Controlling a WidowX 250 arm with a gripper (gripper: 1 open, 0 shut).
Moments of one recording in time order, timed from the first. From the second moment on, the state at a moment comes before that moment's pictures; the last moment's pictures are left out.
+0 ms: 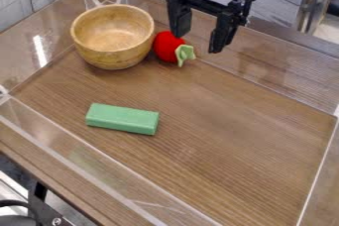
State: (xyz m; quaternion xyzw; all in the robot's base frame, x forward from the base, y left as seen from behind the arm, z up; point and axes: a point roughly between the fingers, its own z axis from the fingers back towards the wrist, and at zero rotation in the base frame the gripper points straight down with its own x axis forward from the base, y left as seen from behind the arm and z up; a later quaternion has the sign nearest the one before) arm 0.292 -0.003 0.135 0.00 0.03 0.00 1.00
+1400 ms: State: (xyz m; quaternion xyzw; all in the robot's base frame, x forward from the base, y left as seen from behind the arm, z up) arm 0.281 -0.003 0.113 -0.03 -0.03 0.02 1.00
